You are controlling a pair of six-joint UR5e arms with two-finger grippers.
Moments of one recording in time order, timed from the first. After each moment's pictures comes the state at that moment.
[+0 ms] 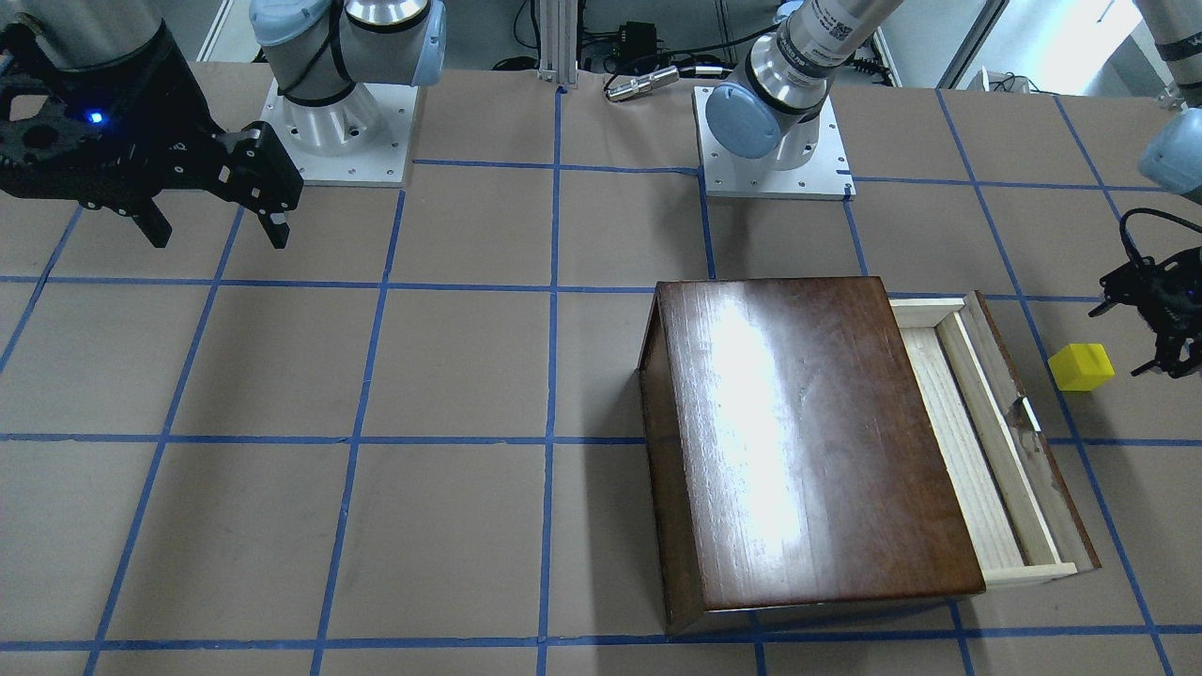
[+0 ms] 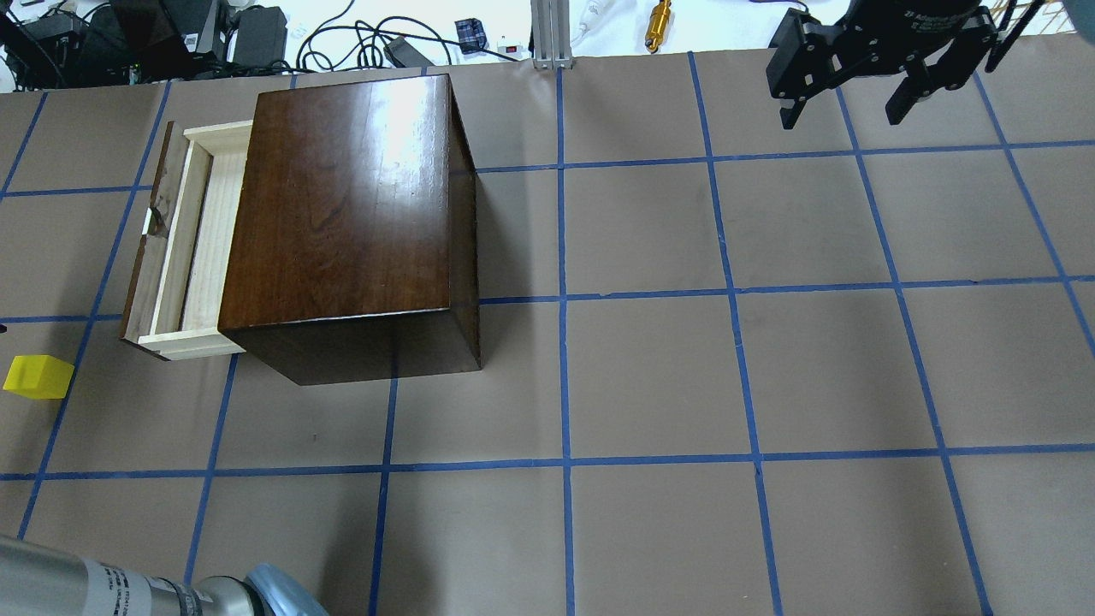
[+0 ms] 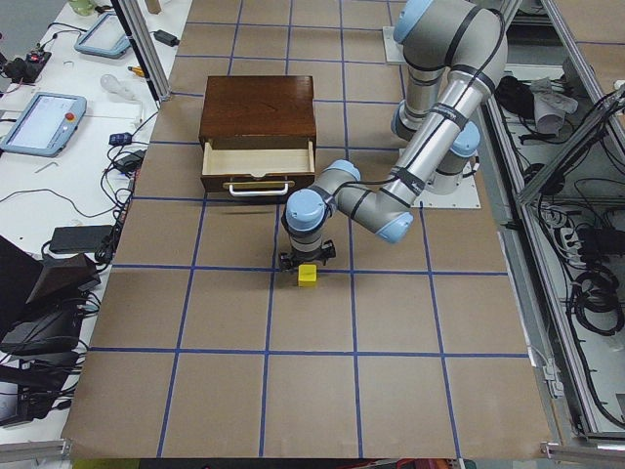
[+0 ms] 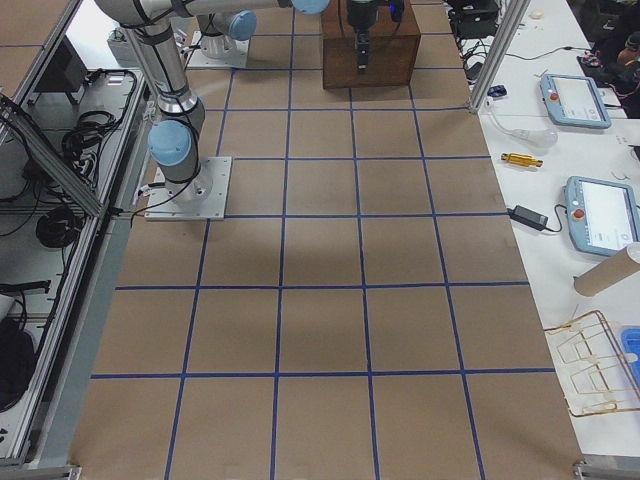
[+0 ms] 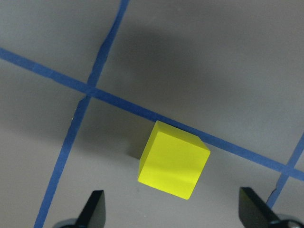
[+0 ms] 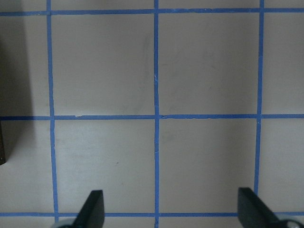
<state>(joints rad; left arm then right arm) -0.66 -1.92 -1.79 -1.02 1.59 2.25 1.54 -1.53 1.41 -1.53 -1.56 -0.04</state>
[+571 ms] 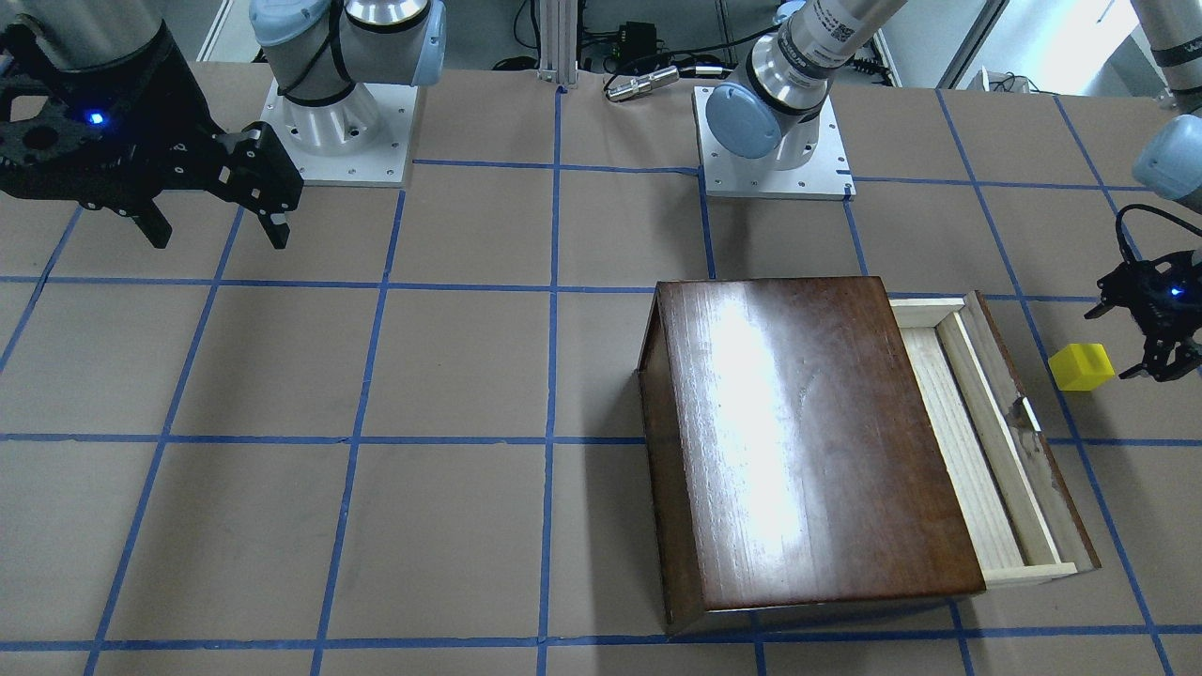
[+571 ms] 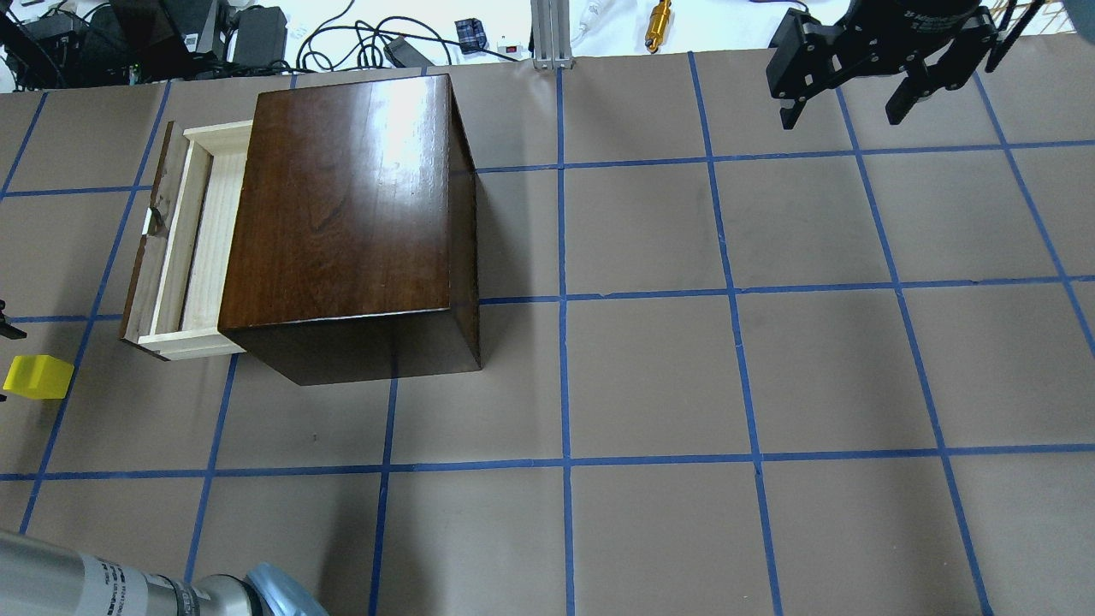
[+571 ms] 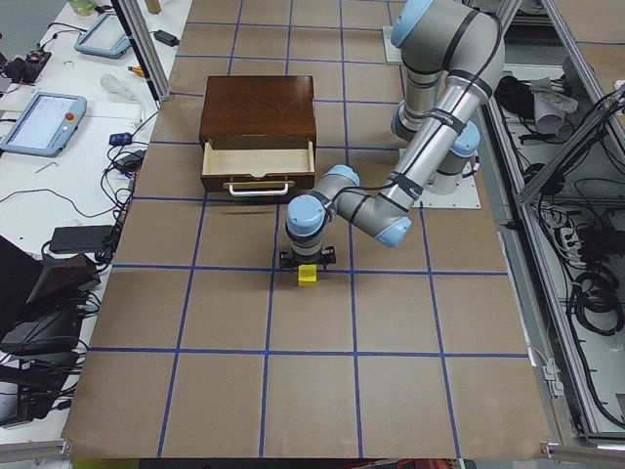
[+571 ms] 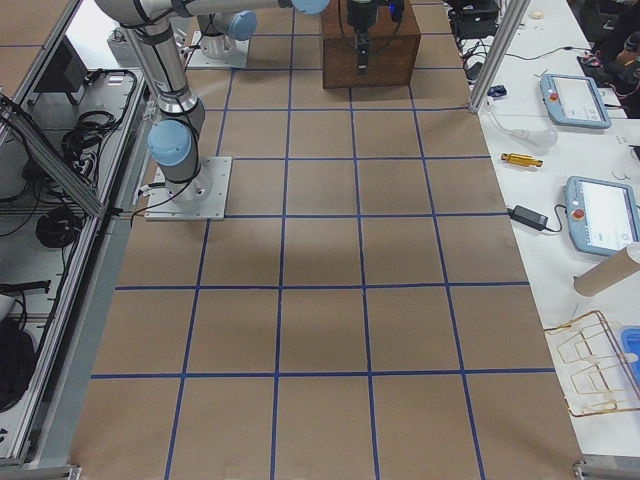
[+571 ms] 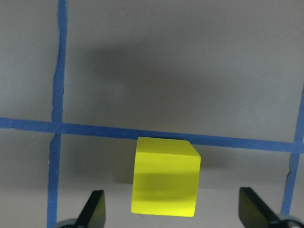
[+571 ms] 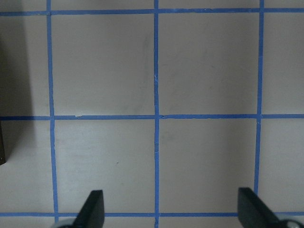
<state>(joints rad) -0.65 -1.96 -1.80 -1.00 1.59 2.43 1.54 -1.53 1.41 -1.53 -1.56 -0.04</state>
